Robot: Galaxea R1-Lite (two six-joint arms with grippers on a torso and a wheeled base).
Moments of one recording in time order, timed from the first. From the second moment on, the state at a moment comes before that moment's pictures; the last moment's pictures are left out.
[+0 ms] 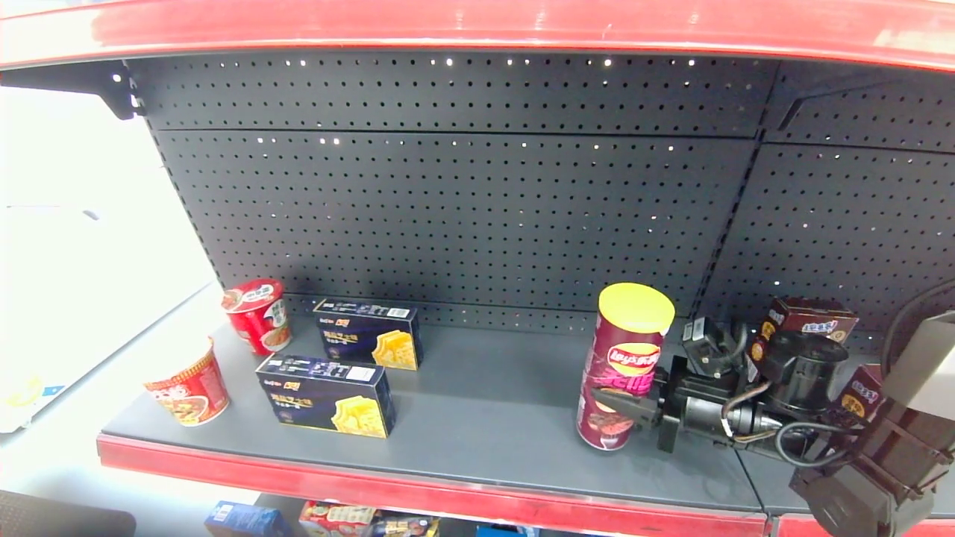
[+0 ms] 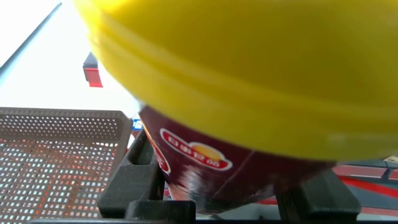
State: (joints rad) left arm -0.13 0.29 -0.38 0.35 0.12 -0.03; right arm 0.31 2.05 -0.46 -1.50 0.76 -0.10
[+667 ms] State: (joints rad) left arm -0.13 0.28 -0.37 0.35 0.12 -0.06; right arm 0.36 2.10 -0.43 -1.56 0.76 -0.09
